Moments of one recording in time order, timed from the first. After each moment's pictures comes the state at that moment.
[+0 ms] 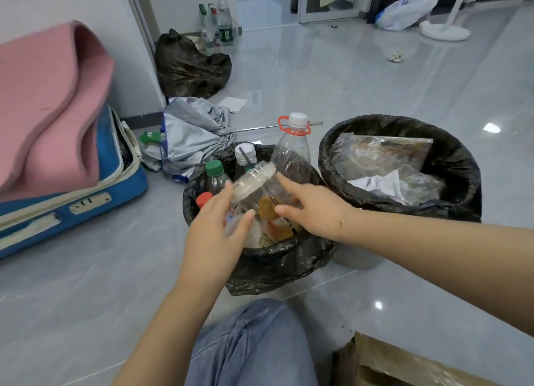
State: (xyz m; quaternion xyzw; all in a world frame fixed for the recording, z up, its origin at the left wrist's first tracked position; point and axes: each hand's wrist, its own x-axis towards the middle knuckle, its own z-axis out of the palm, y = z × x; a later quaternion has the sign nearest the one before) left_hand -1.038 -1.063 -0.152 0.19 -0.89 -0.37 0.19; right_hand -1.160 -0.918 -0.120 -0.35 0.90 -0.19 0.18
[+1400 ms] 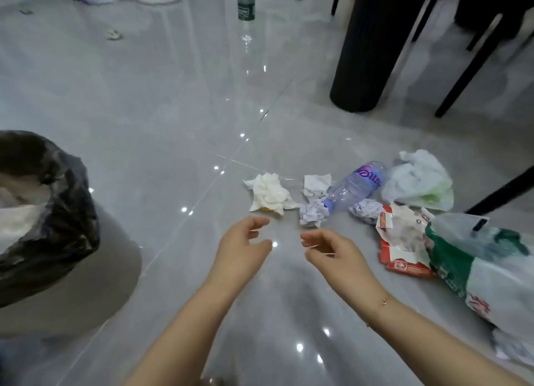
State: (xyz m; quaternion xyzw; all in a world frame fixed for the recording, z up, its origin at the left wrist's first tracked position) left_hand -1.161 -0.605 -0.220 -0.07 -0.84 -0.51 -0.20; right_hand -1.074 -0.458 -0.218 0.25 0.79 -0.56 0.01
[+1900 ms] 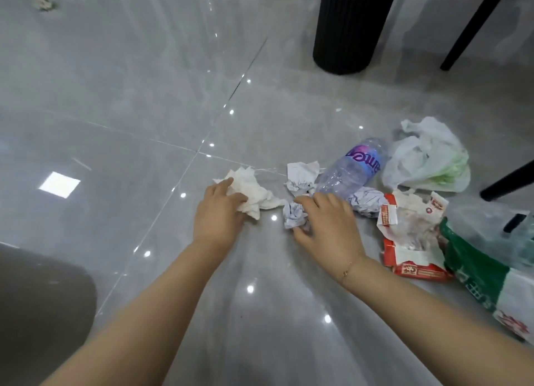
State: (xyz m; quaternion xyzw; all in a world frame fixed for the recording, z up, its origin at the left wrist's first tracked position) left_hand -1.284 -0.543 -0.318 -0.25 -0.95 -0.17 -0.08; right_hand -1.156 -0.378 -0.303 0.15 0.98 -0.13 -0.07
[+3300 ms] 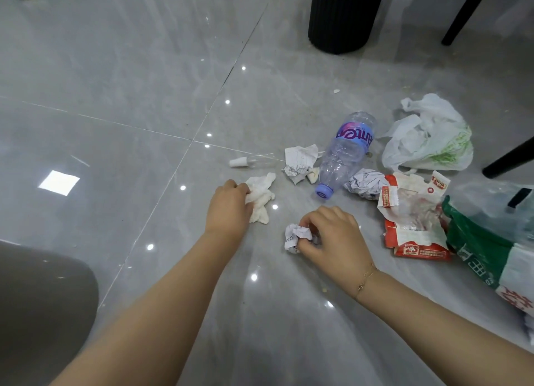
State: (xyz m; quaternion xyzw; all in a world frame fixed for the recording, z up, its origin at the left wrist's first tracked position) left_hand -1.276 -0.527 -0.337 -0.25 -0.95 -0.15 -0.10; right_hand -1.118 -0.388 -0.323 0.16 0.95 -0.27 -0.06
